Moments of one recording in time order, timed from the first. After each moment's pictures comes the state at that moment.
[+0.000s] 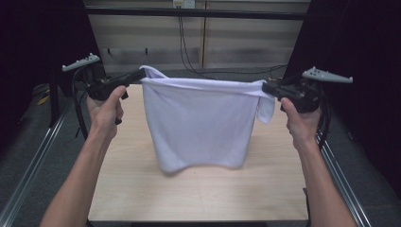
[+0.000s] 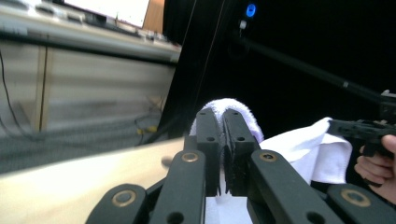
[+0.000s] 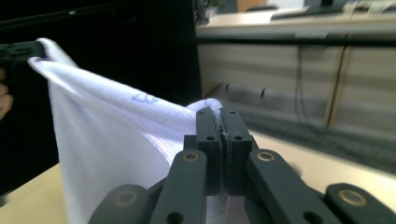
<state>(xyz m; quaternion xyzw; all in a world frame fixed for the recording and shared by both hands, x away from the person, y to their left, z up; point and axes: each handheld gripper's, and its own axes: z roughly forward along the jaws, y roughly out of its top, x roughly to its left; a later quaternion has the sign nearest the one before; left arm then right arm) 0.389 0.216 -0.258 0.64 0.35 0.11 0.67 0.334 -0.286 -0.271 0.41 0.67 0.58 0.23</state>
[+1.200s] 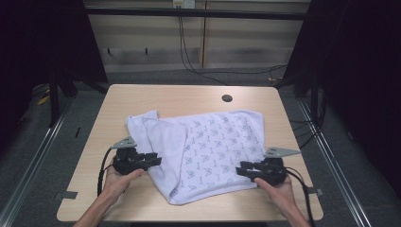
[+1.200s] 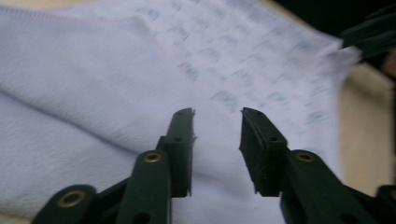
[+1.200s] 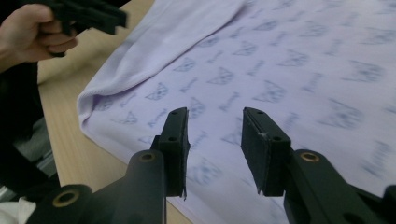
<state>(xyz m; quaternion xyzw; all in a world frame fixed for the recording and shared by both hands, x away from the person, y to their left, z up) 0.324 0.200 -0.481 0.81 0.35 0.01 0.47 0.248 -0.242 -0.465 0.40 0.77 0.49 0.05</state>
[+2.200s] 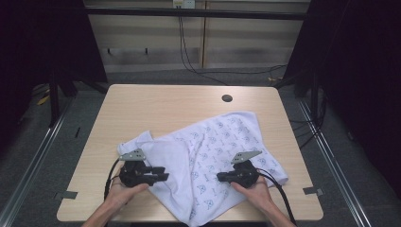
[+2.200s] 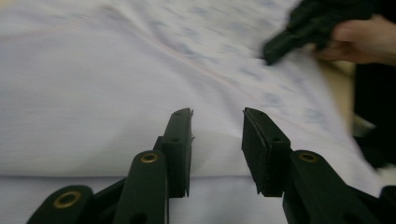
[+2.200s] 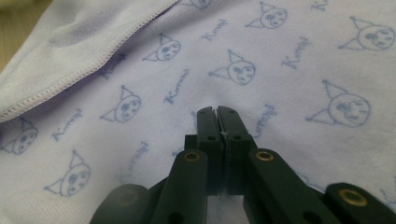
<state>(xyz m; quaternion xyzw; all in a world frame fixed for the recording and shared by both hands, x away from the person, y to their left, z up) 0.300 0.197 -0.481 0.82 0.32 -0.03 0.48 0.267 -0.186 -0.504 0.36 0.84 0.40 0.02</state>
